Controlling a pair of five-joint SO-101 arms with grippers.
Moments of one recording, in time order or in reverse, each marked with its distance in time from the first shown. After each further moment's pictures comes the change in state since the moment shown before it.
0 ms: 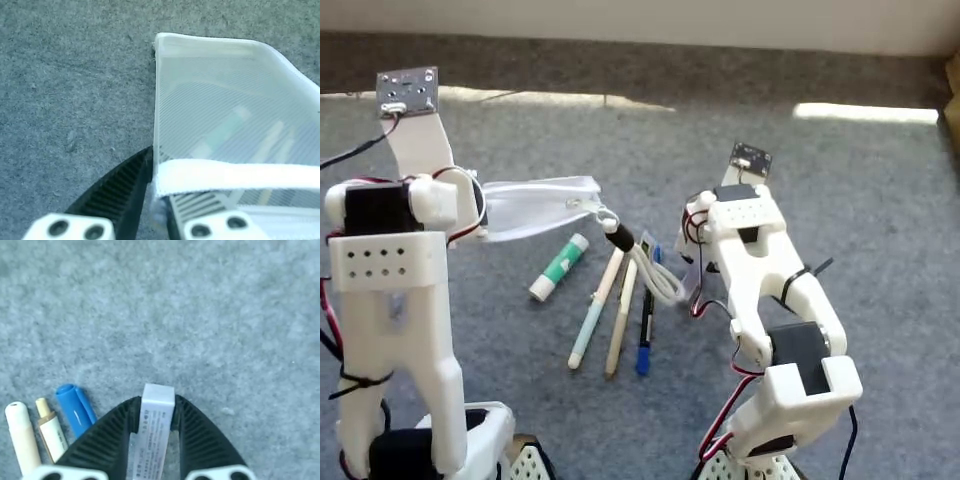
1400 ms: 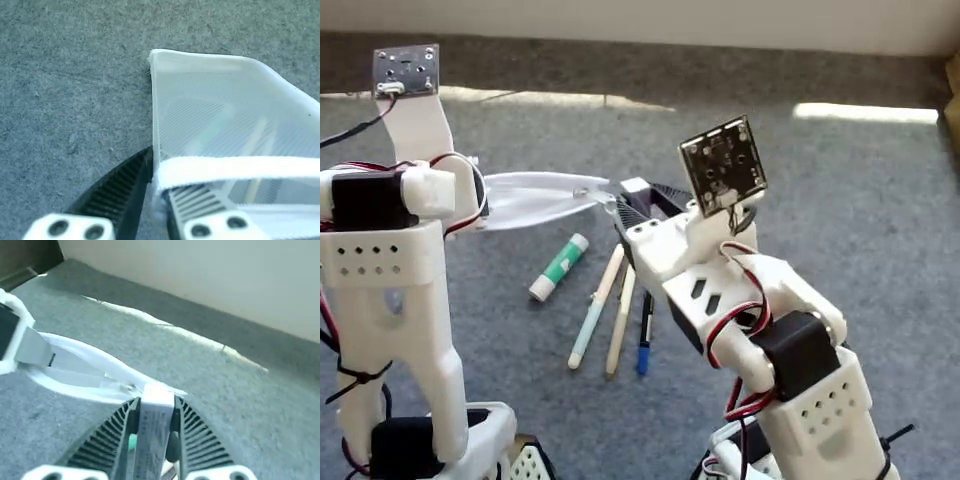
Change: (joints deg) left arm 2.3 2.5 -12.9 8.2 0.0; right arm -22.1 -58.9 1.3 -1.5 26.9
